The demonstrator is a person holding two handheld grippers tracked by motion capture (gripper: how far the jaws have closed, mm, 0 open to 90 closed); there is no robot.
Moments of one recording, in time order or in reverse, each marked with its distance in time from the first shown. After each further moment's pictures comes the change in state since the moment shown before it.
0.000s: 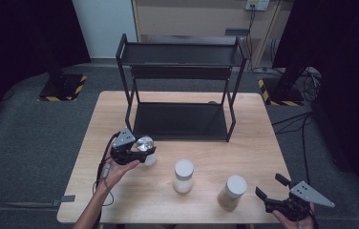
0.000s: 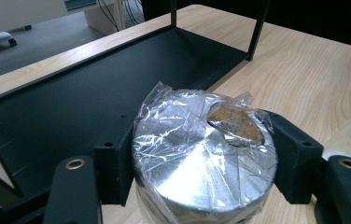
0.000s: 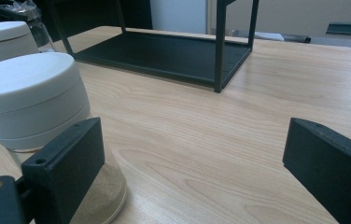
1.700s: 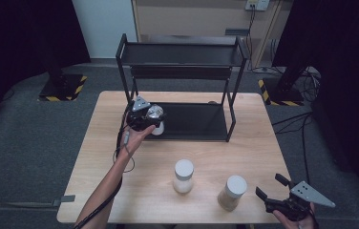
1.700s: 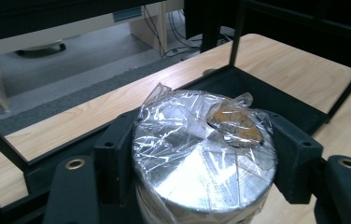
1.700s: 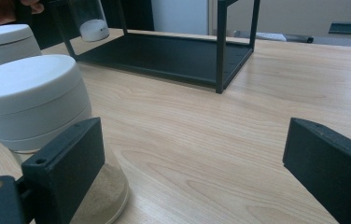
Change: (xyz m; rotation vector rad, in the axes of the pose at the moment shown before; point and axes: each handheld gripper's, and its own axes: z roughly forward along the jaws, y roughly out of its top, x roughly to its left) left arm 0.026 0.066 0.071 -0.016 0.174 -0.057; right arm -0.002 -0.001 0.000 -0.006 0.009 0.006
